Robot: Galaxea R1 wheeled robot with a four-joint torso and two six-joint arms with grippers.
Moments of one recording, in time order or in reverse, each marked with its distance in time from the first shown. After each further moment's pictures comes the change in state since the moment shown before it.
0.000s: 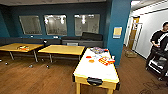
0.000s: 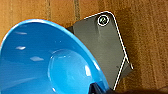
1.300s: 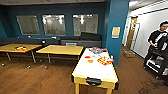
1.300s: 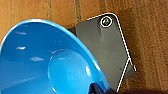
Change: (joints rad) left arm 0.006 0.003 0.000 0.000 -0.005 0.022; right arm 0.002 0.011 -0.005 -0.008 0.001 0.000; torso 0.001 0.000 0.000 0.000
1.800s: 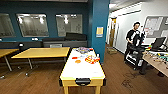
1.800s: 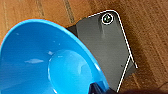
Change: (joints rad) left arm -0.012 0.006 -0.002 0.002 -0.001 0.007; right arm -0.006 0.009 -0.003 -0.001 0.000 0.000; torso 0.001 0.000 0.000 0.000
